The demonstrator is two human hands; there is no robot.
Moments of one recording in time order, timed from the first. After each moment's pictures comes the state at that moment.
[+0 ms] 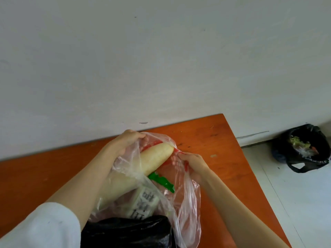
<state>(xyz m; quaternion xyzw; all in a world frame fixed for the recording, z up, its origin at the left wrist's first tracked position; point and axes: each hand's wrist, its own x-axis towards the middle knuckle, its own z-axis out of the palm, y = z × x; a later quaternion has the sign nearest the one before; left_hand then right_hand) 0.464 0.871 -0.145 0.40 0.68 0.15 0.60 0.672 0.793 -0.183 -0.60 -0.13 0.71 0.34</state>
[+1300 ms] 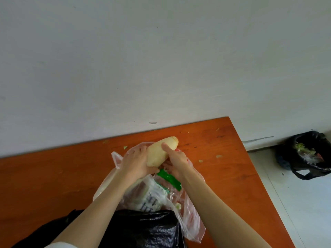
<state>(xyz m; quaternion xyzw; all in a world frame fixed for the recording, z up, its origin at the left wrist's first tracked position) 0.451 0.794 -0.163 0.75 0.63 -0.05 0.19 0.594 0.794 -0.162 -0.61 -0.12 0.70 0.35</state>
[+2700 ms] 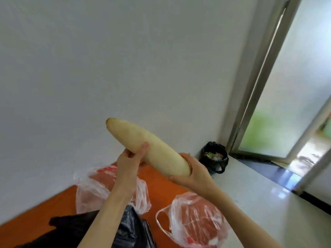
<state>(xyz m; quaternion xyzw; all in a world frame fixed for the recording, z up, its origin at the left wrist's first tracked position) 0.566 0.566 0.078 0.50 0.37 0.48 0.63 0.729 0.473 0.042 -0.71 -0.55 0.18 0.40</state>
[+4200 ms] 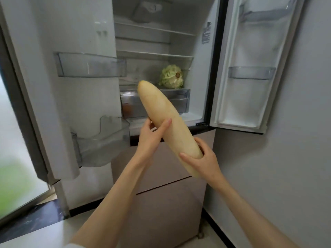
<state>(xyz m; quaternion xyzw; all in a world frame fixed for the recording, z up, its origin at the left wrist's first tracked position) 1.178 -0.281 0.192 0.59 -0.22 0.00 0.78 1.113 -0.434 0.140 -0.82 0.01 -0.27 0.51</state>
